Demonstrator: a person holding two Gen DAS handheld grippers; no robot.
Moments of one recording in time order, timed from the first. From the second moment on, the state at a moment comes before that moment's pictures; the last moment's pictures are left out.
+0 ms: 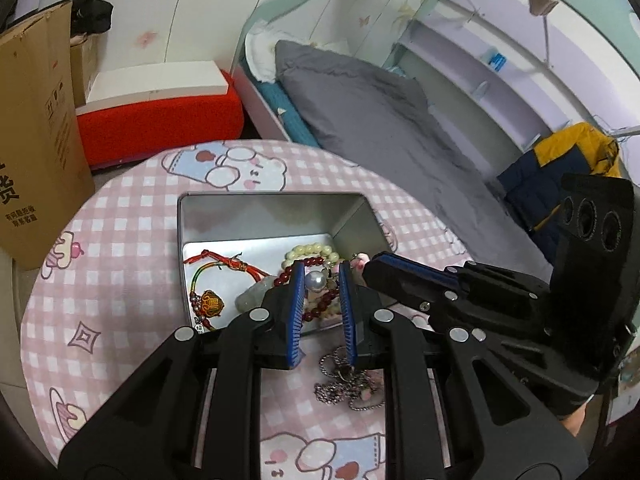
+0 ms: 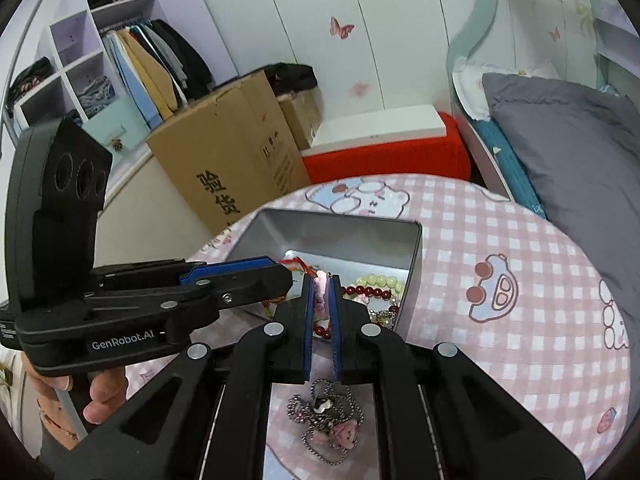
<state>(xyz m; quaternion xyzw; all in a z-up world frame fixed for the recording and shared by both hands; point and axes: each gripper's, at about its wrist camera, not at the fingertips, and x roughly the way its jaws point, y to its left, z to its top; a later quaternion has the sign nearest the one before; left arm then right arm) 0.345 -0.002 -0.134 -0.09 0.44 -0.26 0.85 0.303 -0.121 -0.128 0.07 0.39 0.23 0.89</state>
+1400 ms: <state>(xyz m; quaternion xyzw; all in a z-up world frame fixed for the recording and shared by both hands) 0.251 0.028 -0.139 -0.03 0.41 -0.17 0.90 0.216 -0.135 -0.181 -0.01 0.43 0.20 0.88</state>
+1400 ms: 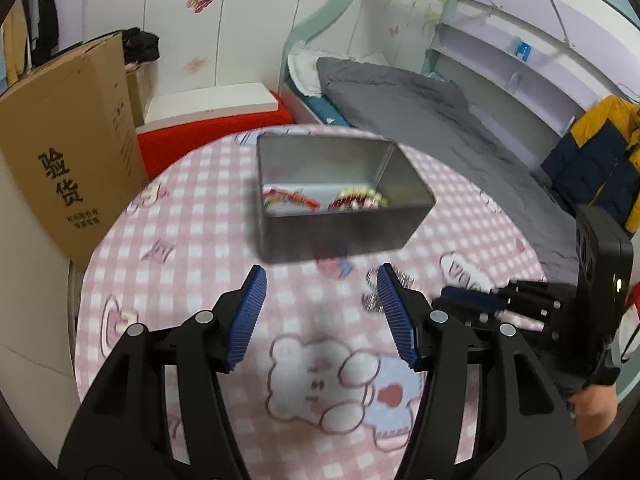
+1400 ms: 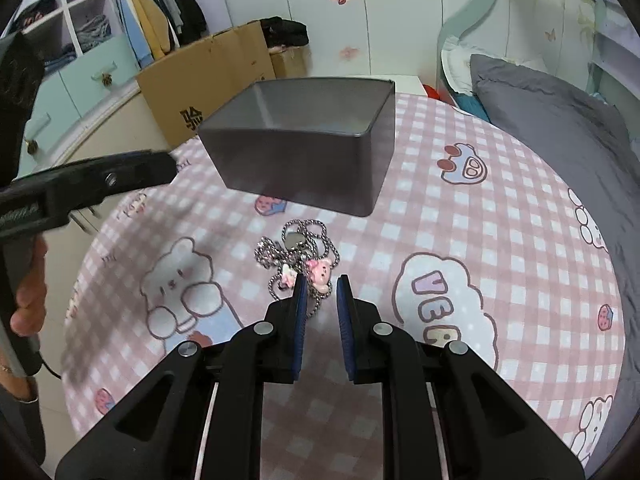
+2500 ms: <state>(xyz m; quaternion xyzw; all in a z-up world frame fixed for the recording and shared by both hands) 0.239 0.000 -0.173 -0.01 0.43 -0.21 0.88 0.224 -0.132 -0.186 -0.04 0.42 0.21 0.88</state>
